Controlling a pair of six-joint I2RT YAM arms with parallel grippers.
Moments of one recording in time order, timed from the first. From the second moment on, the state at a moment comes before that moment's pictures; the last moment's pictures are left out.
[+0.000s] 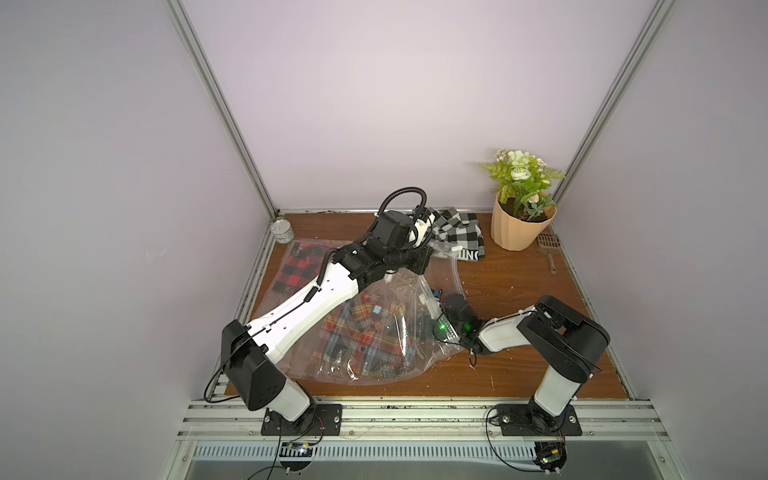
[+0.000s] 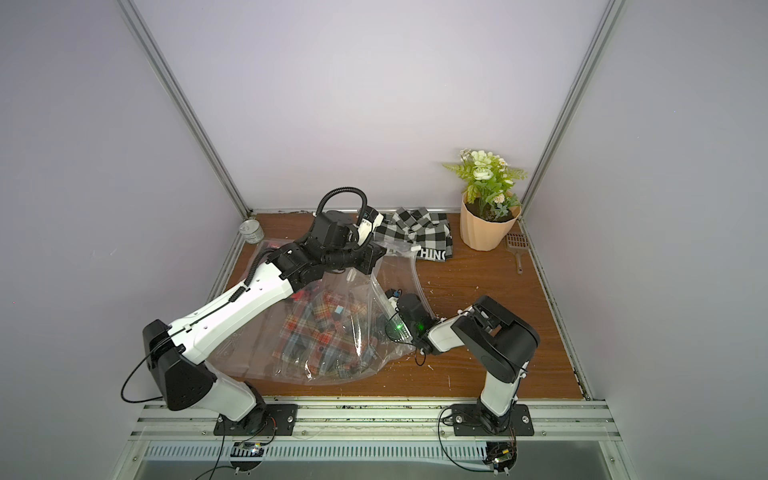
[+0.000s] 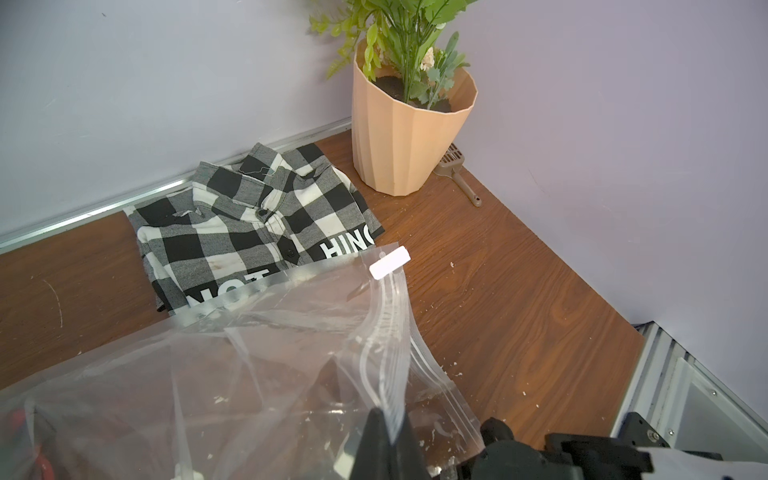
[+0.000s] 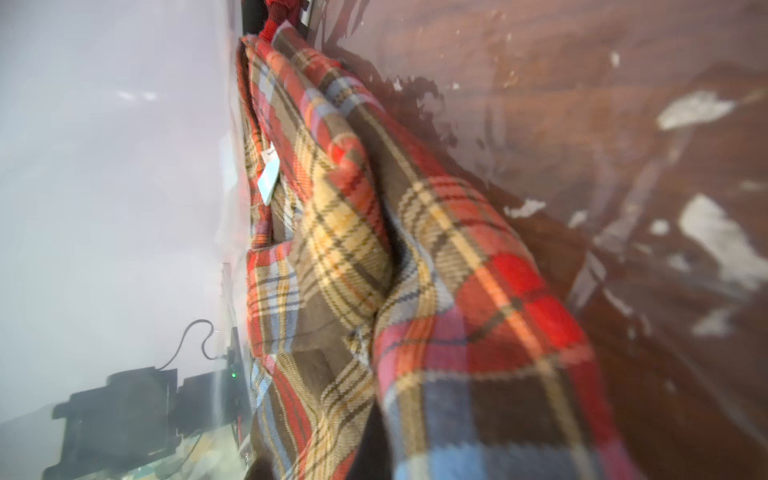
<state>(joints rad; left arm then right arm) -0.74 1.54 1.52 -0.51 0.14 -0.20 0.79 1.72 0.56 0.60 -0.42 0.83</state>
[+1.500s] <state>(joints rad) -0.74 1.54 1.34 -0.40 0.12 -0.20 0.36 1.30 0.78 -0.29 -0.45 0.42</state>
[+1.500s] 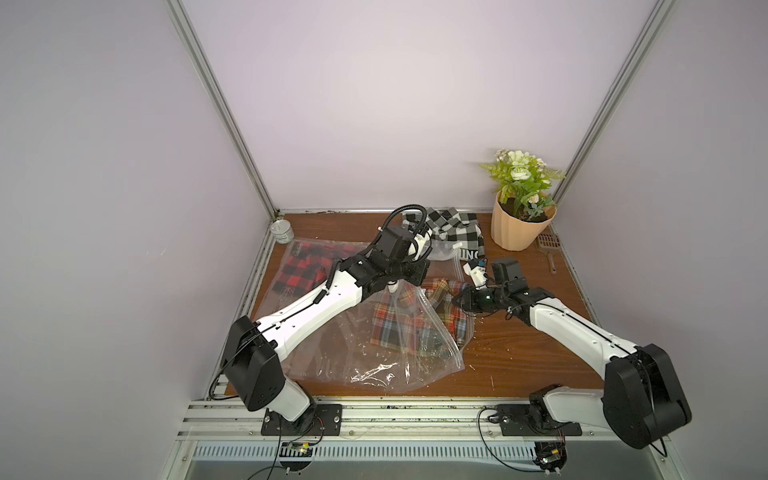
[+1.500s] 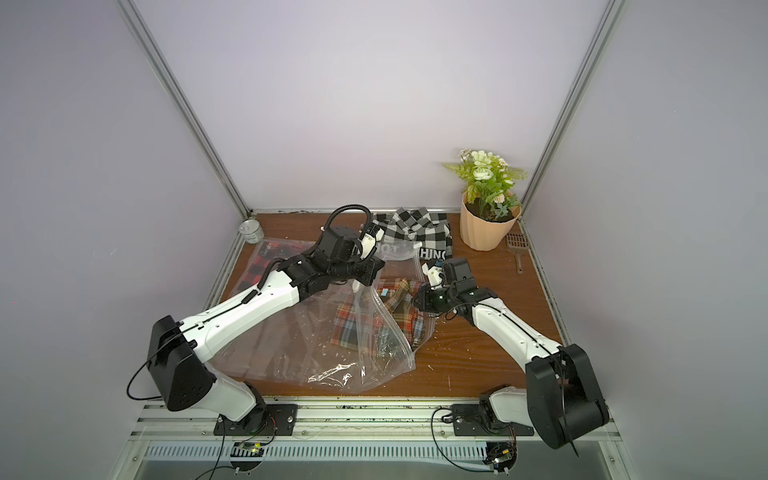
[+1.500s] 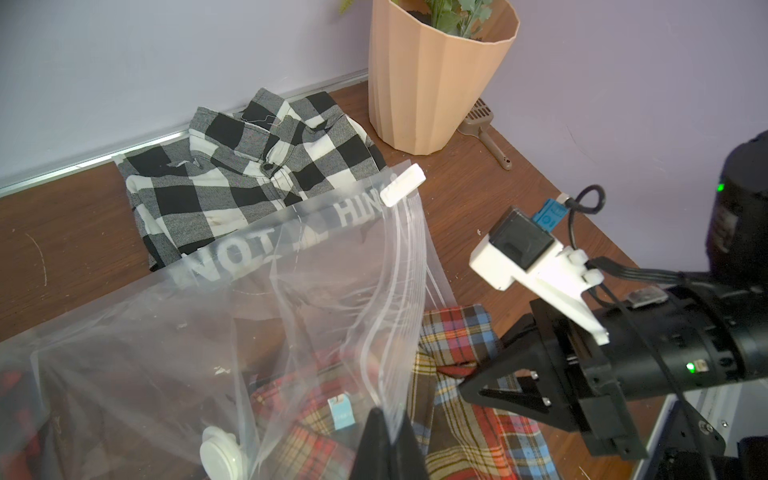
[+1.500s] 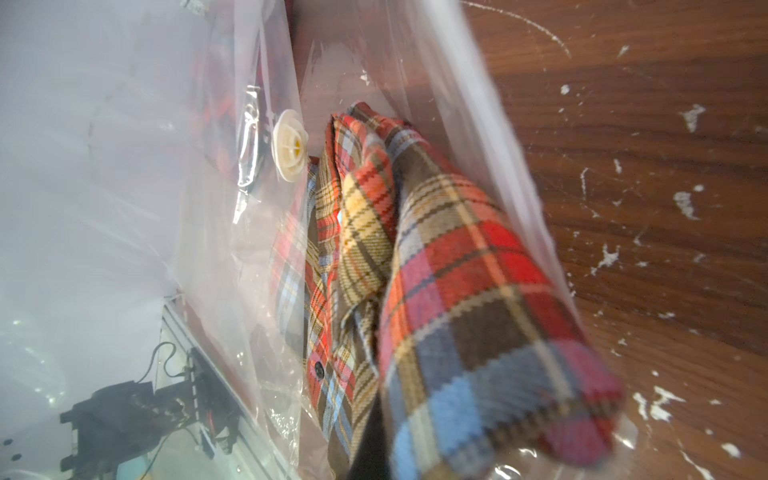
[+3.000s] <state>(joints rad) -0.72 1.59 1.30 -0.37 0.08 -0.22 -0.15 1.18 0.81 -0.41 -0.57 0.35</state>
